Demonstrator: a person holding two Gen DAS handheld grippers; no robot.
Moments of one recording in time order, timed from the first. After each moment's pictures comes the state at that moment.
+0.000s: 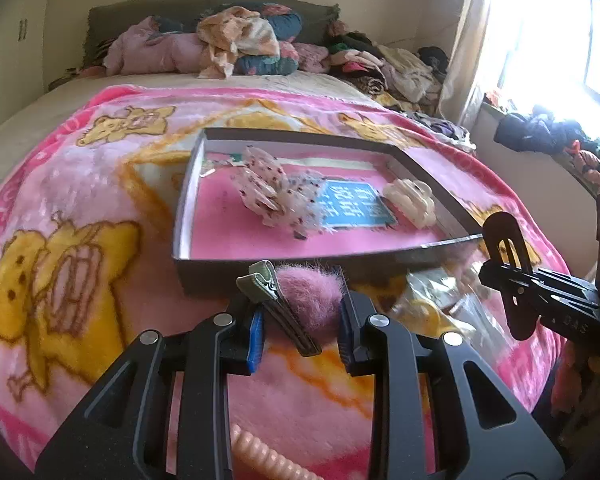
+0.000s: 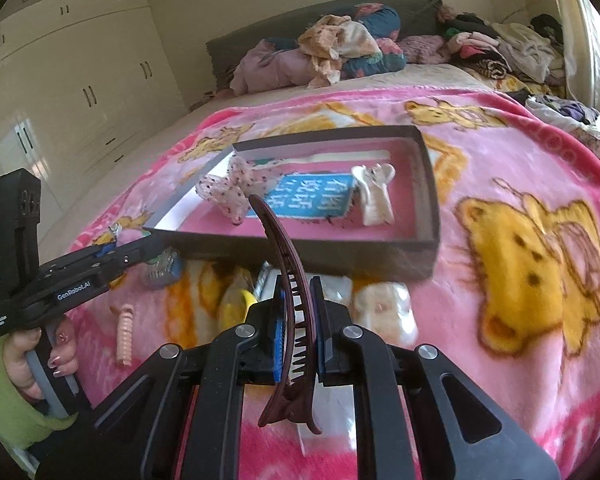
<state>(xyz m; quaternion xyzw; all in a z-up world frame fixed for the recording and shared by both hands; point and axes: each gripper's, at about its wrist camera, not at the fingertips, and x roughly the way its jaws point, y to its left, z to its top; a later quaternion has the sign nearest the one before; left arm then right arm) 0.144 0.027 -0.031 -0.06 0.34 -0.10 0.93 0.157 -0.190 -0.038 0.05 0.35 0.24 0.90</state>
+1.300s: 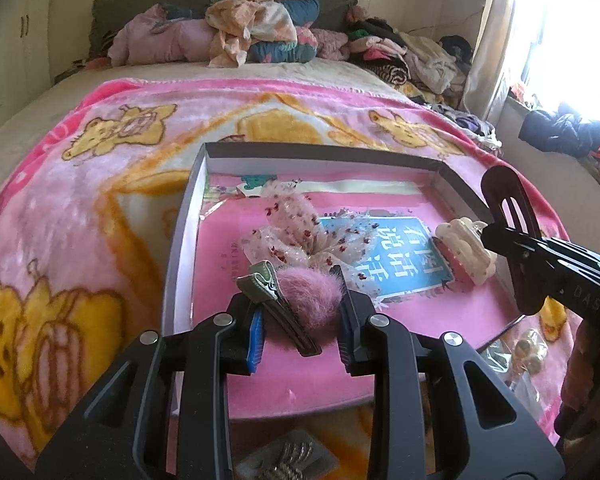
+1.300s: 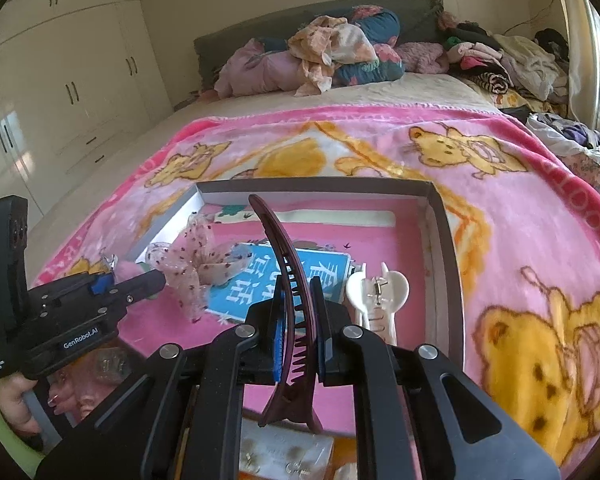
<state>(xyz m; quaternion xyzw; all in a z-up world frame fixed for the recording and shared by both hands) 0.234 0.029 -0.039 -0.05 0.37 -0.08 0.92 0.271 -0.165 -0.027 0.02 0.36 0.21 0.91</state>
